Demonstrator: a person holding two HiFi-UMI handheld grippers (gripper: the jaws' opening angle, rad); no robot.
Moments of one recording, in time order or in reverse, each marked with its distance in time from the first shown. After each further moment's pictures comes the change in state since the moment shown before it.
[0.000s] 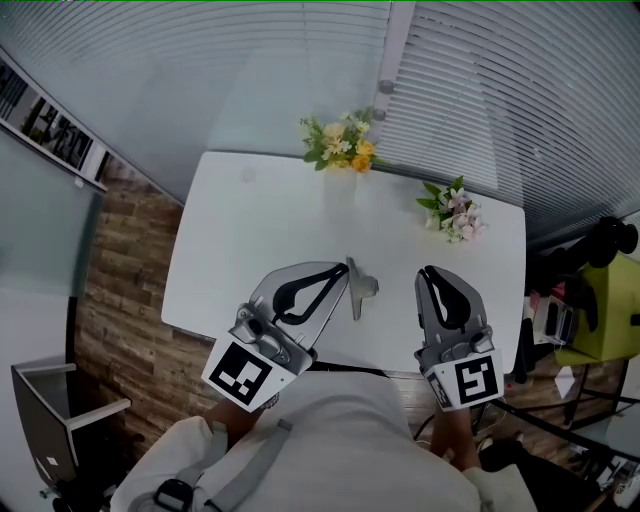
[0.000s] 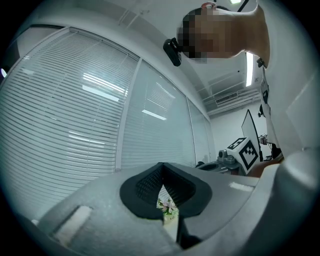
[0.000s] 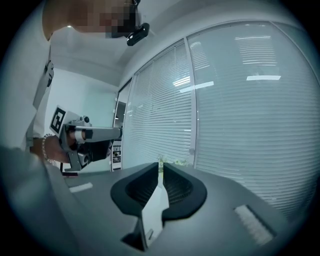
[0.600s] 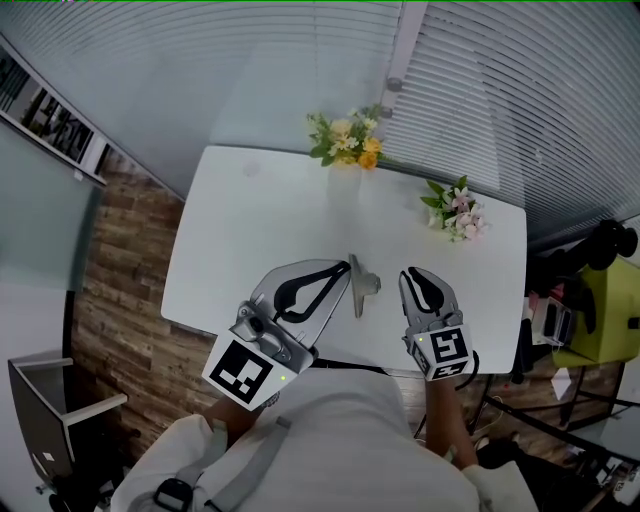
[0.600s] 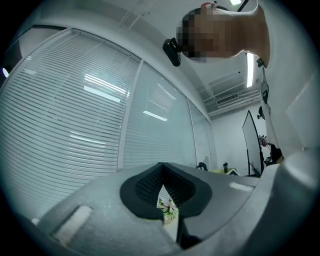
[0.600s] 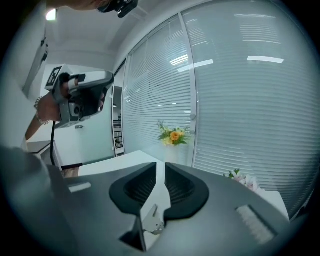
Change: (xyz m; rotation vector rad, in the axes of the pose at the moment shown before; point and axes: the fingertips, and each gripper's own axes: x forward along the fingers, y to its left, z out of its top) left arm -0.010 0.004 0.001 -0.009 -0.013 0.012; right arm 0.024 0.004 -0.130 0.071 0.213 0.011
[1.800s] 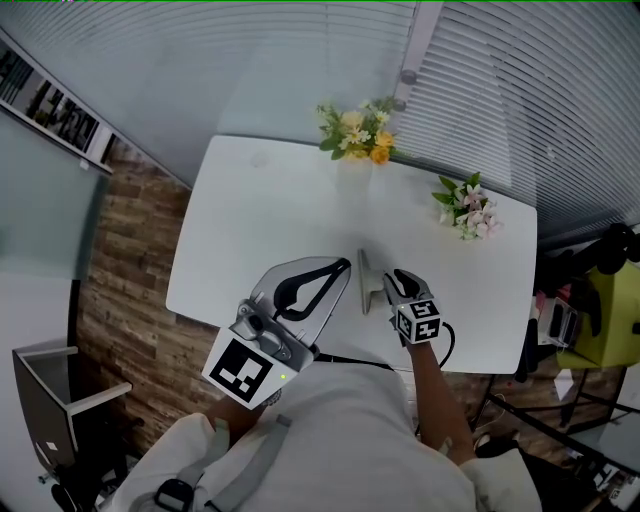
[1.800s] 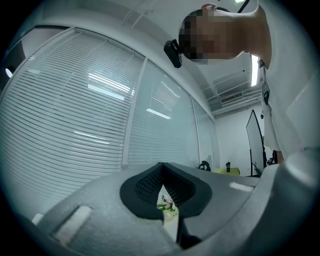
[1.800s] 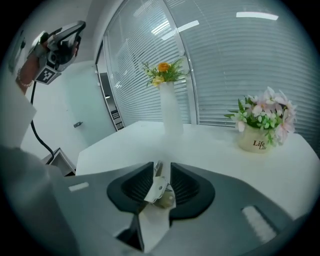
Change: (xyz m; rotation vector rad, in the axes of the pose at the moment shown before) left arm -0.006 0.013 -0.008 -0.020 0.020 0.039; right arm 0.078 0.003 -0.189 0.227 0.282 0.081
